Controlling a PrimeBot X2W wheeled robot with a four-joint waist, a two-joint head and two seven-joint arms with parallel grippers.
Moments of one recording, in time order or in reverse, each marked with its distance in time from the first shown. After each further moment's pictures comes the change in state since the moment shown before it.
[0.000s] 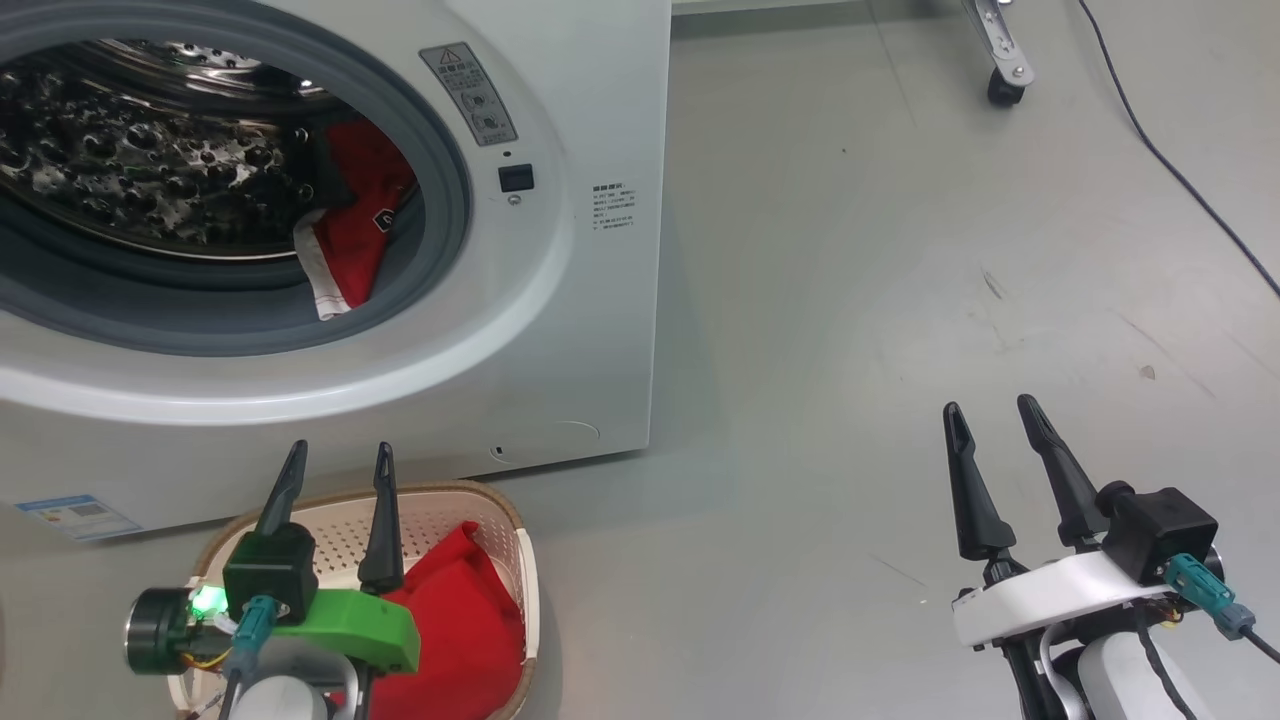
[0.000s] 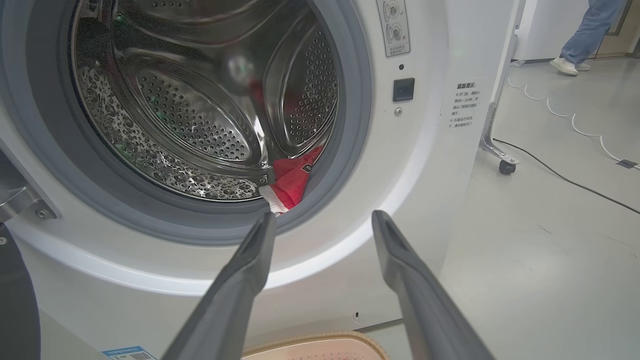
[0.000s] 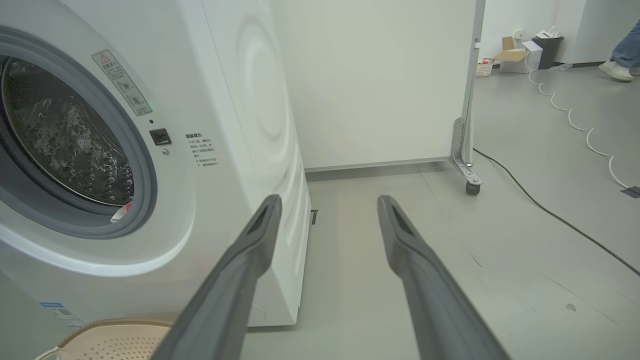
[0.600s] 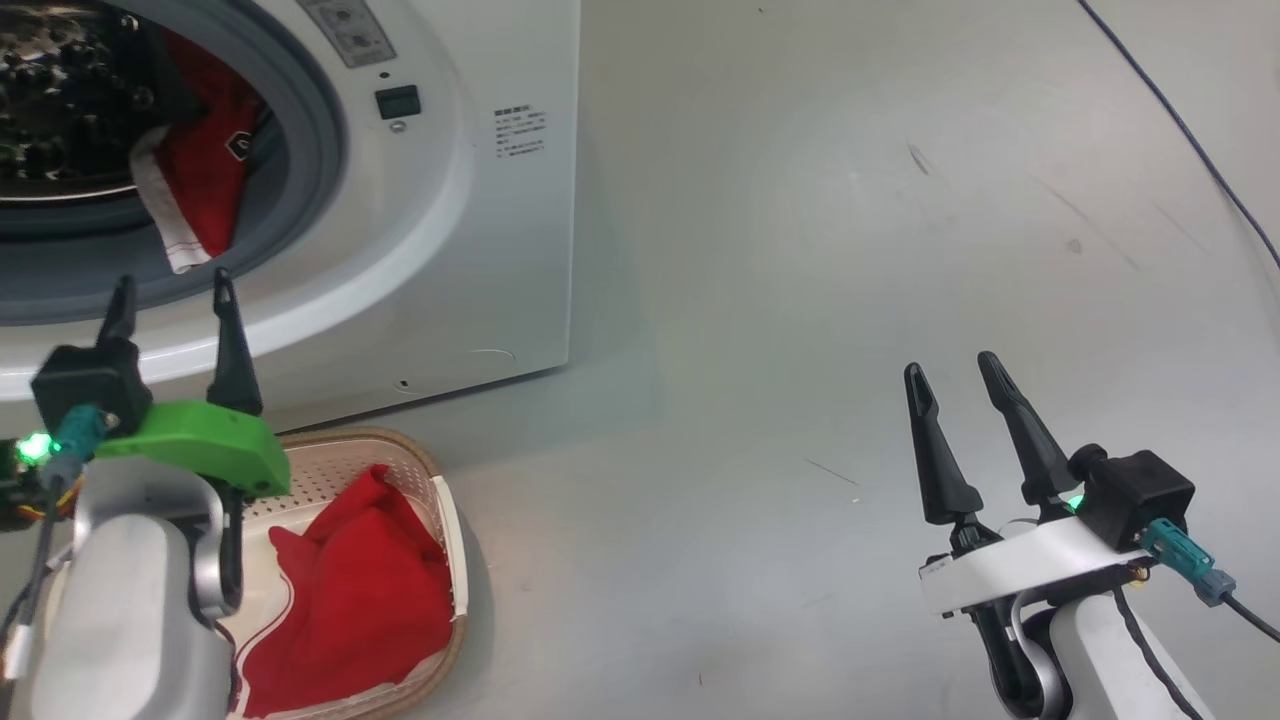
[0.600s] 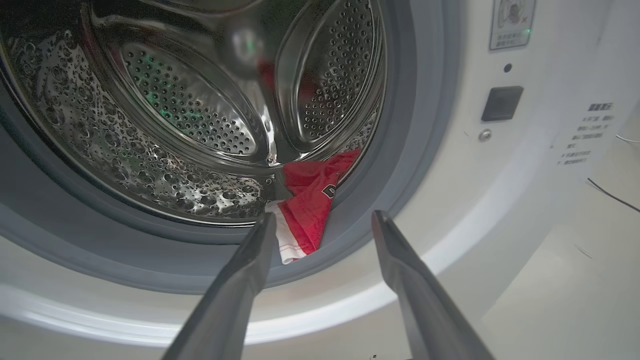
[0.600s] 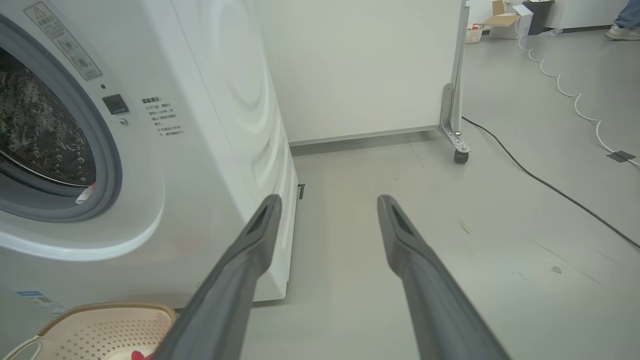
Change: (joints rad) left arm -0.238 0.072 0.133 -0.005 -0.031 0.013 0.164; right arm -0.059 0.014 0.049 -0.020 0.023 0.000 0.000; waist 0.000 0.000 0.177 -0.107
